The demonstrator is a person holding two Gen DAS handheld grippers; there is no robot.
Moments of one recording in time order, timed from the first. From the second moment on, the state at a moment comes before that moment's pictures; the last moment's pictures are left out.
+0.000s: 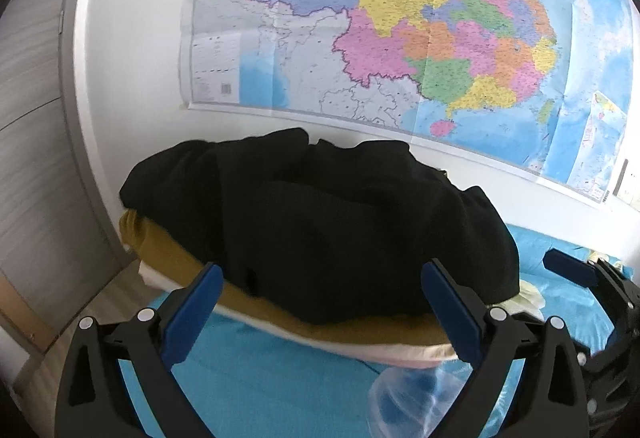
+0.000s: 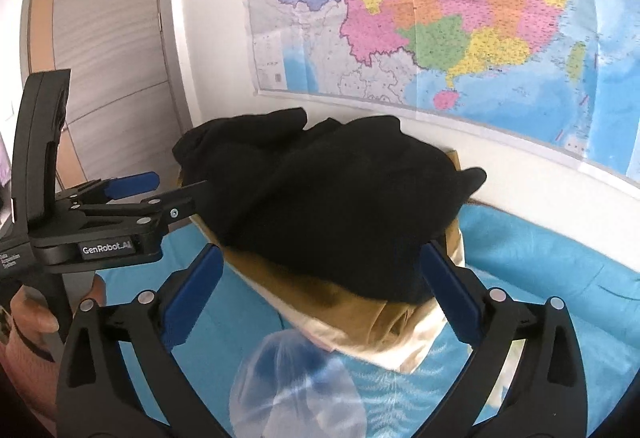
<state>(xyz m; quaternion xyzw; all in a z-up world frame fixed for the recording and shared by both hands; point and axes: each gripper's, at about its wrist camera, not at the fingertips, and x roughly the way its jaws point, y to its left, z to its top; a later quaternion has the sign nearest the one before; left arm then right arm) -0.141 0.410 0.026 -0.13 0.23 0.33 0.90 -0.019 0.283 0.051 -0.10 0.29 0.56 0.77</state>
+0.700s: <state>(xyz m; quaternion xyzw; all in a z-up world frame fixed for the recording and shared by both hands) -0.178 0.365 0.018 -0.14 0.23 0.37 0.89 -0.057 0.239 0.040 -0.10 0.30 0.56 0.77</state>
